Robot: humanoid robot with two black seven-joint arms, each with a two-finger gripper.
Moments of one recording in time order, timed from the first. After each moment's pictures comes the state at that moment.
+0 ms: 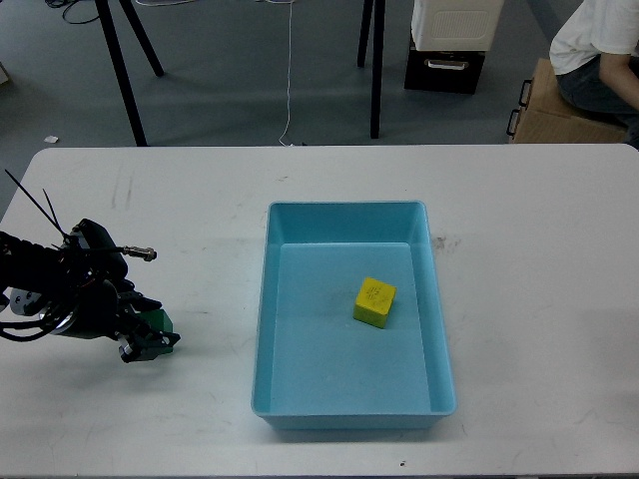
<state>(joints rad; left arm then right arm) -0.86 0.77 -0.22 -1.30 2.18 -0.49 -0.49 -0.40 -0.38 1.61 1.72 -0.95 0.02 0.36</state>
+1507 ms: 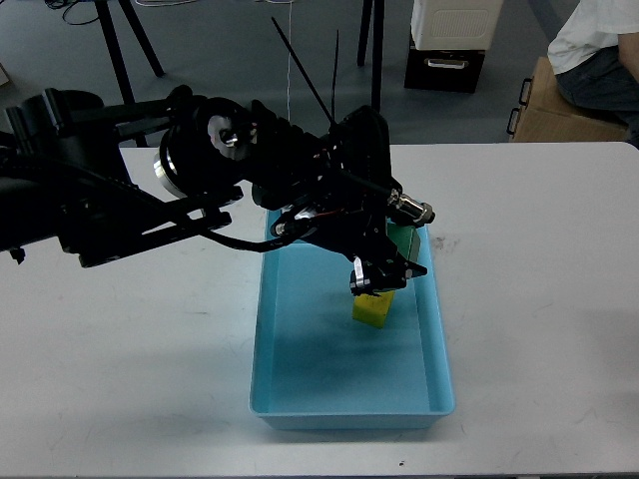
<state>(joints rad) -1.40 0.17 -0.13 -1.27 2.18 -0.49 -0.49 -0.40 -0.37 1.60 1.71 -0.95 0.01 0.36</state>
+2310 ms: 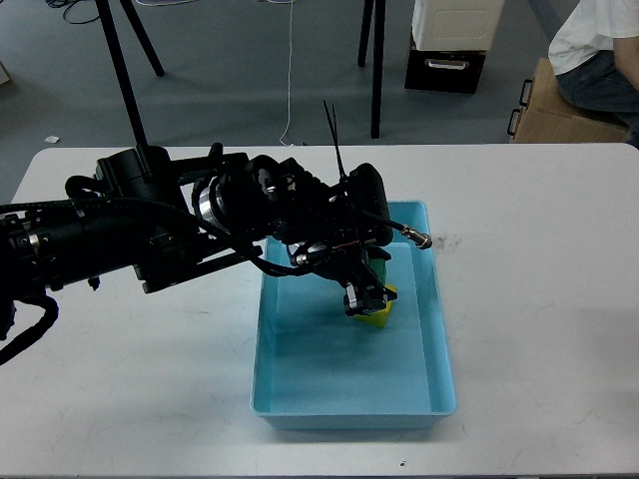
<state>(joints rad) -1.31 0.03 -0.04 -1.00 2.18 -0.49 -0.49 -0.39 -0.37 1.59 1.71 -0.95 0.00 0.36</state>
